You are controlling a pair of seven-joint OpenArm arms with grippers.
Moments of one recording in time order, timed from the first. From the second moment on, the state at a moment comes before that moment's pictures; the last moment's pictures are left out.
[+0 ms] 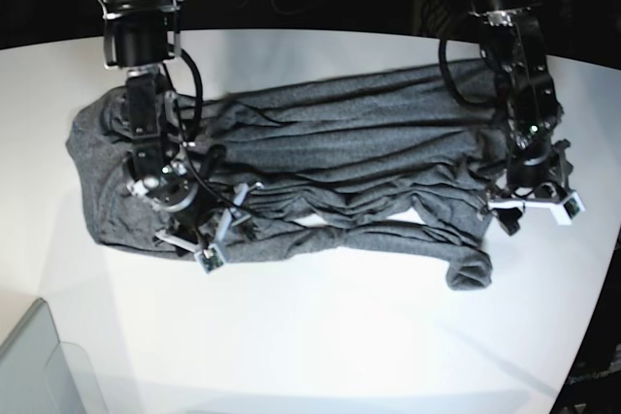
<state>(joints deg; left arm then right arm) 1.3 -4.6 -16.3 91.7 -20.7 13.7 24.6 12.2 3.7 -1.1 71.4 -7.2 27.6 -21.9</state>
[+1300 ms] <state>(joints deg) -4.0 -1.7 -6.9 87.7 -20.9 13.1 23.9 15.4 9.6 -1.2 57.9 -6.0 0.1 8.3</state>
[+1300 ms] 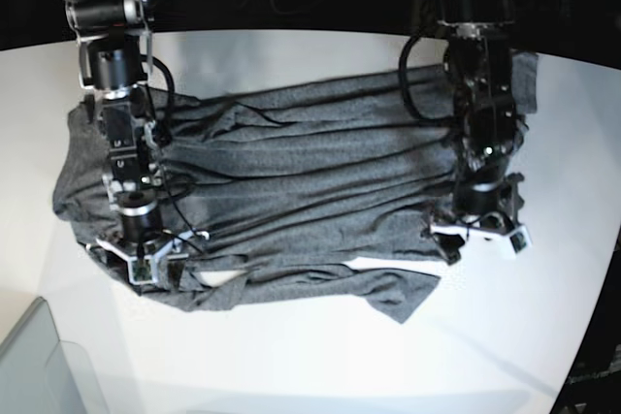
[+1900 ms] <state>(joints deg) -29.7 -4.4 3.7 31.4 -19.4 12.3 -0.9 1.2 10.2 6.6 65.1 -6.0 0.4 7.8</state>
